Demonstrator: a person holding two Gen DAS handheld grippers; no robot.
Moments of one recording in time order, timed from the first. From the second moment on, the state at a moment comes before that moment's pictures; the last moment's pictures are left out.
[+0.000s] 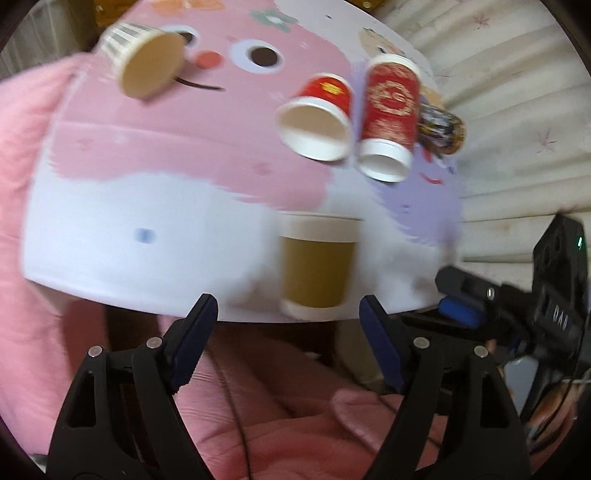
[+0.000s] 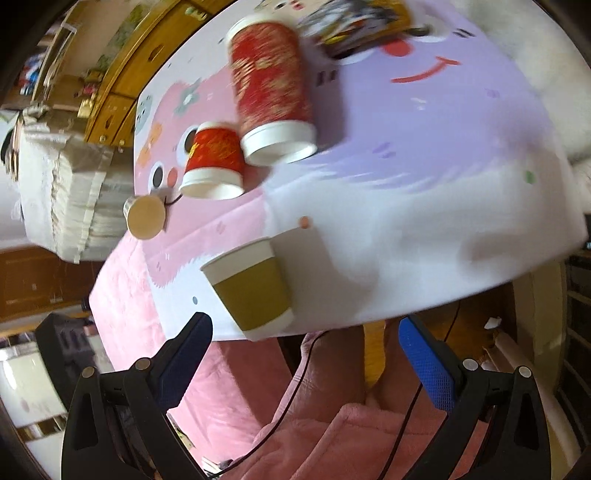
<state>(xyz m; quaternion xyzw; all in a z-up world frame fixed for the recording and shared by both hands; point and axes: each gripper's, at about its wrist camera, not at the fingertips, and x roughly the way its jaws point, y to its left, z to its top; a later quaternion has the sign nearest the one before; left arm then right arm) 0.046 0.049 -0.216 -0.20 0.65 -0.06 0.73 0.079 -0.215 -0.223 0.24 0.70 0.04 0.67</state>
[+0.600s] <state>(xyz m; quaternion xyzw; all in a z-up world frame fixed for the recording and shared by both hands) 0.067 0.114 -0.181 -0.08 0.61 0.00 0.79 0.109 -0.082 -0.281 0.04 0.69 0.04 0.72</state>
